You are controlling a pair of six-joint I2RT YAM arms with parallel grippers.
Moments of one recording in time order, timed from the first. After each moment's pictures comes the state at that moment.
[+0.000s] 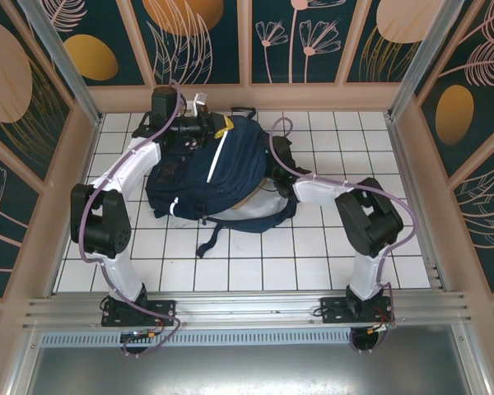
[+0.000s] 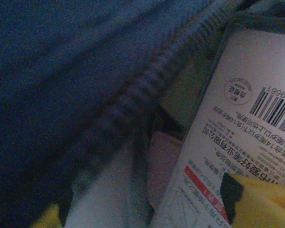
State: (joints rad) left arm -0.25 1.83 1.54 -0.14 0.98 -1.05; right arm 0.62 1.84 1.11 0.40 -0.24 1.39
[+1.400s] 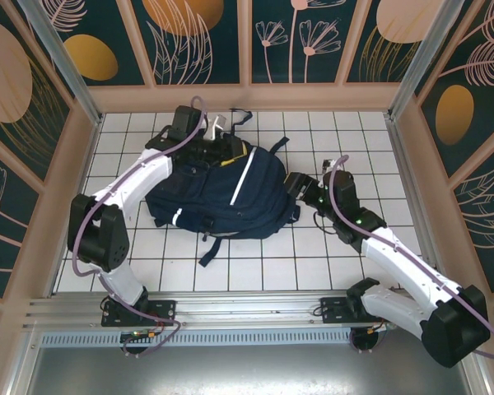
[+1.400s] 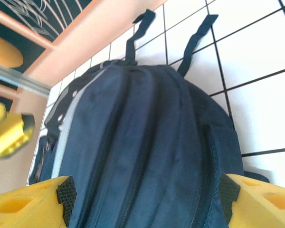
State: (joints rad) left arm -0.40 1.71 1.44 -0.43 0.66 -0.66; right arm 0.54 0.98 0.67 -0.15 0.01 0.79
